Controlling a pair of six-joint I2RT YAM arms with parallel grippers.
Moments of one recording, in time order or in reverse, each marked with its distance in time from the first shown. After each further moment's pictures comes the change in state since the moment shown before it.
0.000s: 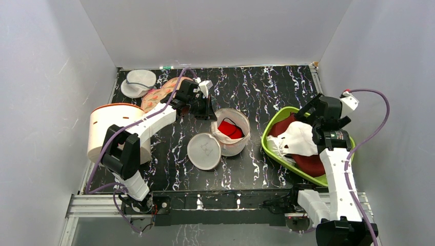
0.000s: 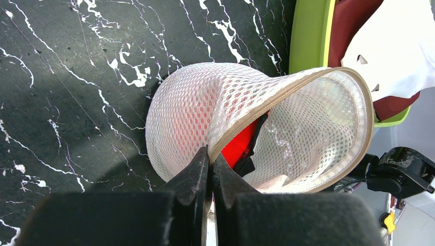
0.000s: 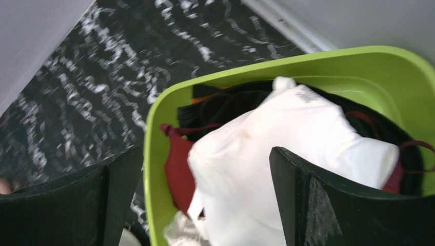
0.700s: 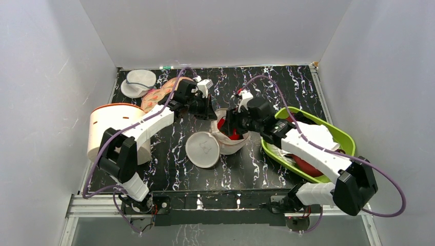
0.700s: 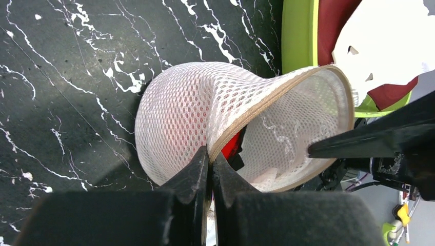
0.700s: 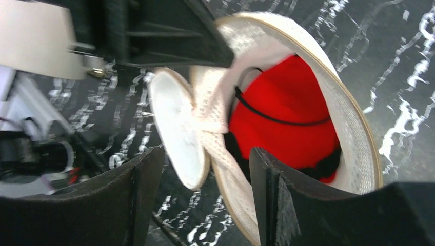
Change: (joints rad) left arm 0.000 -0.025 -0.012 0.024 0.024 0.047; right arm 0.716 0.349 0.013 0.427 -0.716 -0.207
